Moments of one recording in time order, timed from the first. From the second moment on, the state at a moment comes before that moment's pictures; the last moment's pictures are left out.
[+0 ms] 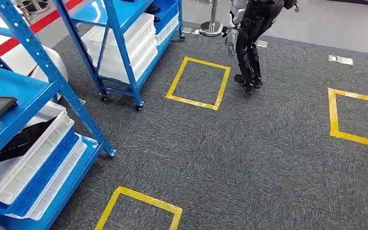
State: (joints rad) left arm -0.07 -0.20 0.63 -0.20 -0.87 0.25 -0.33; right arm -0.08 0.15 -1.04 -0.20 1.51 -0.19 0.00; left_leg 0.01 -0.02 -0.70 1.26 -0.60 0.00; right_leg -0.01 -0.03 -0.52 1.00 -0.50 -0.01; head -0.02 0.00
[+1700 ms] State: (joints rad) left arm -0.07 -0.19 0.64 -0.20 -0.88 0.24 -0.28; right arm -0.08 0.15 -1.03 -0.20 1.54 -0.18 -0.01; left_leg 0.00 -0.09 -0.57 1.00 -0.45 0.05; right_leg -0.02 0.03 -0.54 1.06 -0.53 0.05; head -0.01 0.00
